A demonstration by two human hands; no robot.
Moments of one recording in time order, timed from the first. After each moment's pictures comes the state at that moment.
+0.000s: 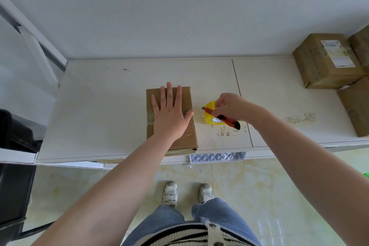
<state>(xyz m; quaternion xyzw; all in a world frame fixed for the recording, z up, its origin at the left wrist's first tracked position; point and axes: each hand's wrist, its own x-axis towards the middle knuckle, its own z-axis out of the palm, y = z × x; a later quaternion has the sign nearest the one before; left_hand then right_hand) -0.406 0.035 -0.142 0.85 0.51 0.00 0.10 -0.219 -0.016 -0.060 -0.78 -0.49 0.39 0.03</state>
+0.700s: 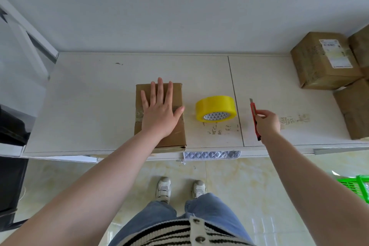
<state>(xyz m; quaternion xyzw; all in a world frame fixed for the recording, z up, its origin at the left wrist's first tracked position) -0.404 0.036 -0.145 0.85 0.51 0.00 0.10 -0.117 -0.099 -0.156 -0.91 -0.14 0.28 0.29</state>
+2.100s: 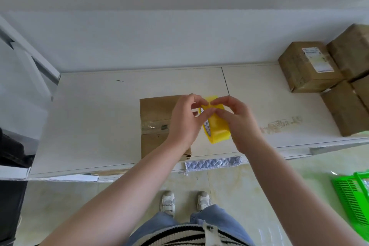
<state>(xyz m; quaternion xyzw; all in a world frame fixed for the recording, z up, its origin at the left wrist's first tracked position) -0.372 -0.008 -0.048 0.67 0.42 0.31 0.52 -0.254 -0.076 -0.022 -0.71 -0.29 0.39 0.51</state>
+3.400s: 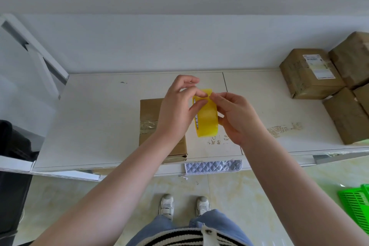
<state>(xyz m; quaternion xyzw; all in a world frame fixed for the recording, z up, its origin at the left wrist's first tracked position) -0.379 0.002 -0.013 0.82 0.34 0.38 0.26 -0.242 -0.064 -0.005 -0.60 -0.21 0.51 0.58</state>
